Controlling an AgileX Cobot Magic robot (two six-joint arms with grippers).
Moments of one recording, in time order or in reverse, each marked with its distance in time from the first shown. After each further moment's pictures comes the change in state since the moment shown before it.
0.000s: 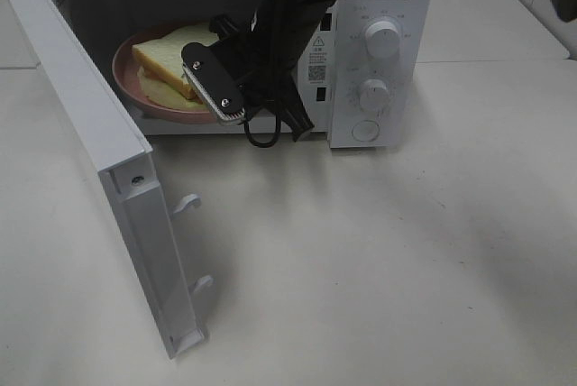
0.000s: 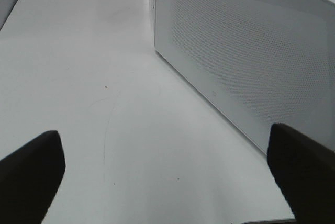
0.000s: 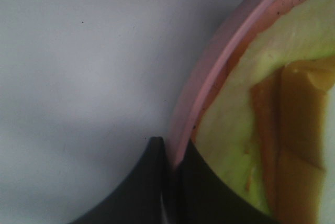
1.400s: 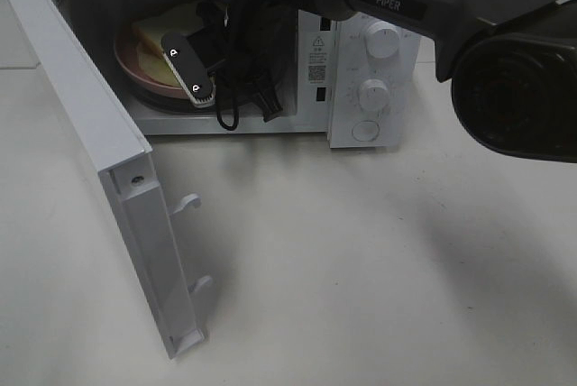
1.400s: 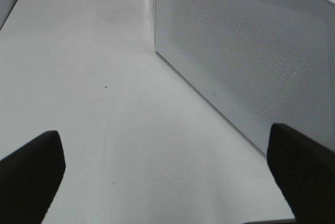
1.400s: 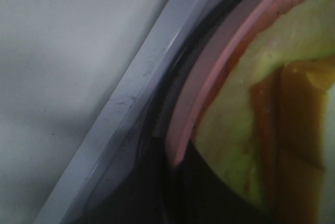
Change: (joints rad) left arm 0.000 0.000 0.000 0.000 0.000 0.000; right arm 0.010 0.252 -0.421 -0.142 0.081 0.143
